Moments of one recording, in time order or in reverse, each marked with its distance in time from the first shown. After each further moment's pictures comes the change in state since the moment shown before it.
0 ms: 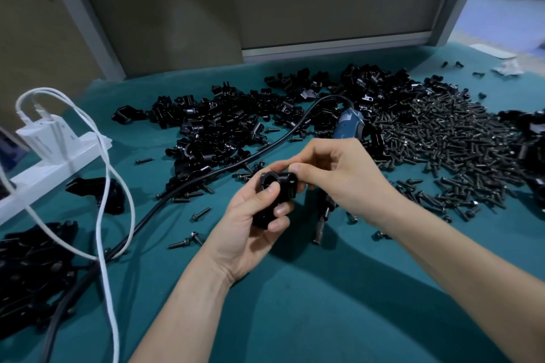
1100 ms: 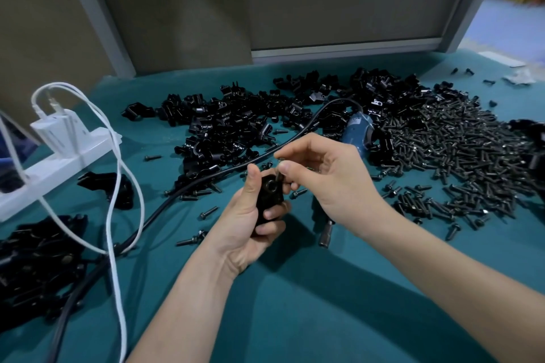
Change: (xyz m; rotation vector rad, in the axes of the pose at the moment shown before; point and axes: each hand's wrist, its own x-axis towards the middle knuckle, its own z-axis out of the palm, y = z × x) left_hand 0.006 0.005 -0.012 -0.023 0.023 -0.018; right_hand 0.004 -0.008 0.029 0.204 0.071 -0.063
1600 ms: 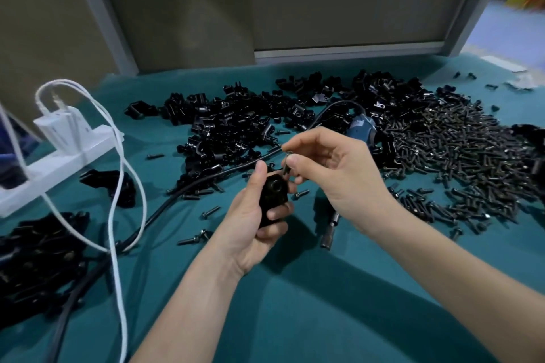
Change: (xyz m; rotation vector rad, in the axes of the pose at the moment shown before) left_hand -0.002 0.000 0.012 0.114 0.159 -0.002; right_hand 0.002 -0.008 -0.004 -0.008 0.011 -0.014
